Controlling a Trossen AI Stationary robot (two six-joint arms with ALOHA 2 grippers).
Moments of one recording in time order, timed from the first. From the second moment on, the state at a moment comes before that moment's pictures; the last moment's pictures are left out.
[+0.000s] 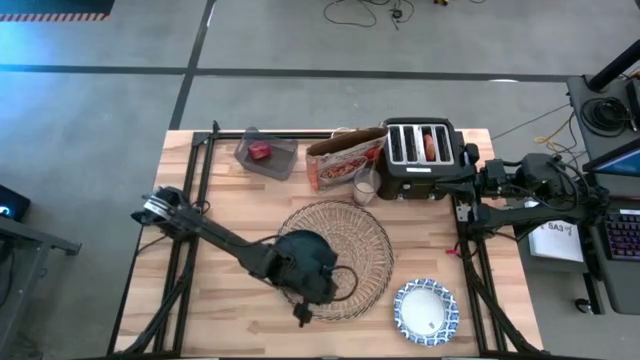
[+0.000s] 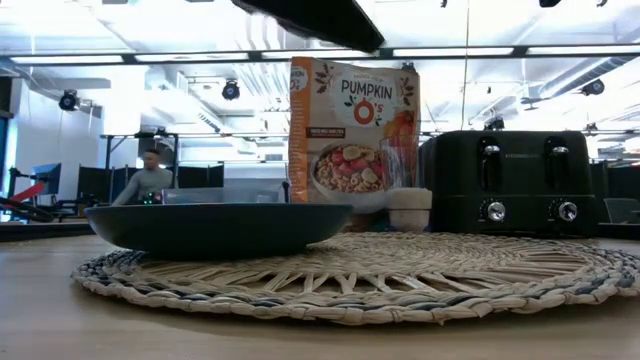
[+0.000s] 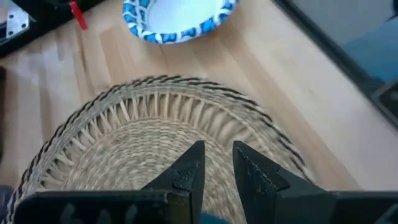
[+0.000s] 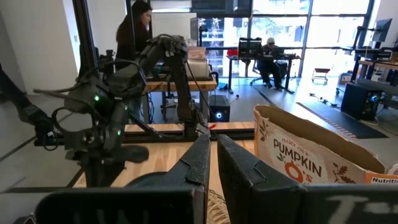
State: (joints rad) left arm -0.45 1.88 1.41 -0.30 -0.19 0.13; right arm 0.00 0.40 0.78 -0.39 0.00 0.00
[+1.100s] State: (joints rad) left arm -0.34 2.35 1.88 -0.67 -0.20 0.18; right arm 0.00 0.40 0.78 -0.39 0.00 0.00
